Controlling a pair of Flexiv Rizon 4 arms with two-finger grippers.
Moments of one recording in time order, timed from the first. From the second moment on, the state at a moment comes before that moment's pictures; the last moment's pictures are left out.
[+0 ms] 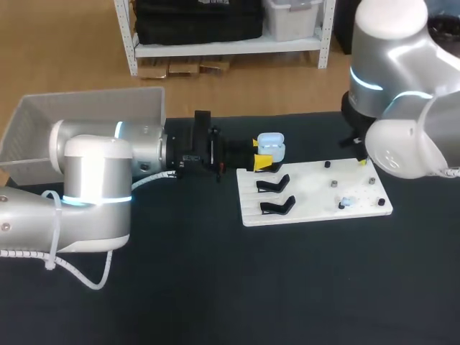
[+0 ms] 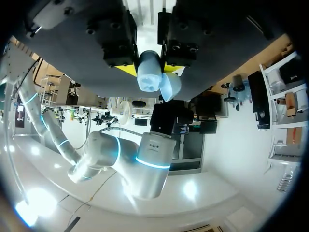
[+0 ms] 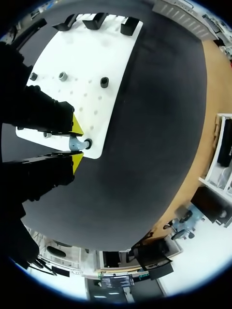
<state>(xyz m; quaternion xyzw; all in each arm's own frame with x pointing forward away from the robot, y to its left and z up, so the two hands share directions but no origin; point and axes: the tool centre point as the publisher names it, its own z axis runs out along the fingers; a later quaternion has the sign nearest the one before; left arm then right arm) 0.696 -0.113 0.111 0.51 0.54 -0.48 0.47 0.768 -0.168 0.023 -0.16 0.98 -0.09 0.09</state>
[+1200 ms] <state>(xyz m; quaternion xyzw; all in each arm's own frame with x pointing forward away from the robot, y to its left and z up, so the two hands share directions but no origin) 0.696 -0.113 0.111 0.51 0.54 -0.48 0.47 0.655 -0.040 0.182 -0.19 0.98 -0.05 0.07</state>
